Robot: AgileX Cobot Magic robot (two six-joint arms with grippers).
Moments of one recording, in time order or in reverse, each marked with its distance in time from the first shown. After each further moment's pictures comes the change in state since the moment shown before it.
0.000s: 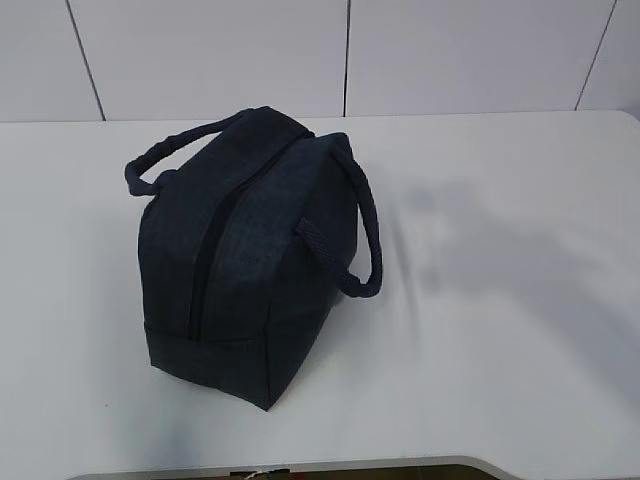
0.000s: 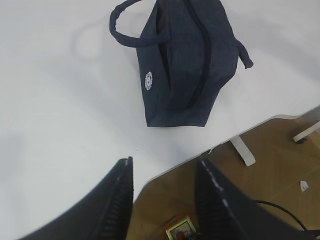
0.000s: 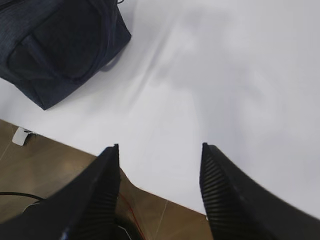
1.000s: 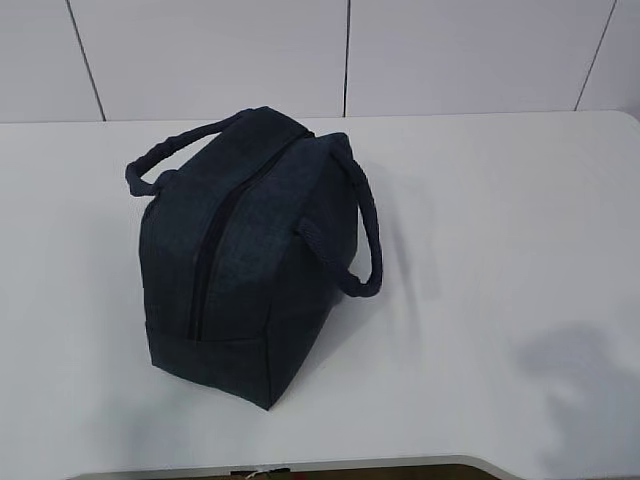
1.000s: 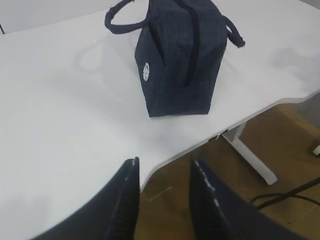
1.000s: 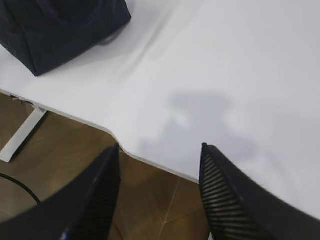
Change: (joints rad) left arm 0.000 -0.545 0.302 0.000 0.013 0.069; right arm 0.000 -0.644 0.545 -0.004 -0.093 -0.039
